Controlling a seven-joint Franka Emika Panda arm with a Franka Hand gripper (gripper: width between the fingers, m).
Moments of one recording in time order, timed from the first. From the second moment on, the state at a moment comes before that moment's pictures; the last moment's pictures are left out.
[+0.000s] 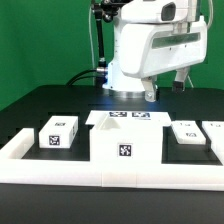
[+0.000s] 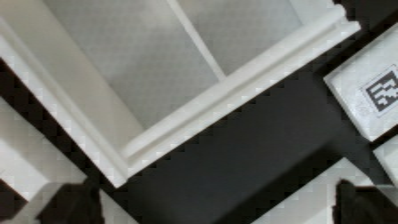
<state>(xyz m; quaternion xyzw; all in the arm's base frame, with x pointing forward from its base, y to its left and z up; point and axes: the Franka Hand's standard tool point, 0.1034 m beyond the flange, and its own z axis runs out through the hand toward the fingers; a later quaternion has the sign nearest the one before) 0.560 0.060 0.111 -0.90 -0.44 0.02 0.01</state>
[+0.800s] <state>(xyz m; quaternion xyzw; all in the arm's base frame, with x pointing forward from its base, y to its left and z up) 0.514 0.053 0.104 -0.86 -0.51 0.03 0.01</state>
